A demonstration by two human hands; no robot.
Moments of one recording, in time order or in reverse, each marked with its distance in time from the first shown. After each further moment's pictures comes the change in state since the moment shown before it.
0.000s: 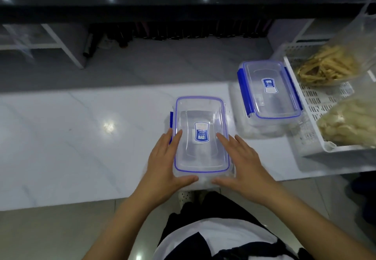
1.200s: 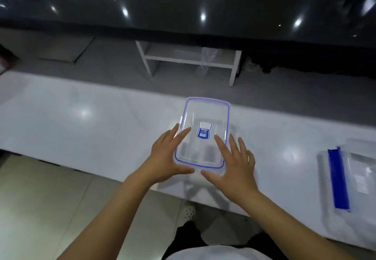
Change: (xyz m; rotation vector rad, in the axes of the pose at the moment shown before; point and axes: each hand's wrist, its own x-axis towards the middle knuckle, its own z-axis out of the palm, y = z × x) left_hand -0.102 -0.245 -0.286 0.213 0.117 -0.214; right_hand 0.143 -0.334 0.190 -0.071 0.107 -0.187
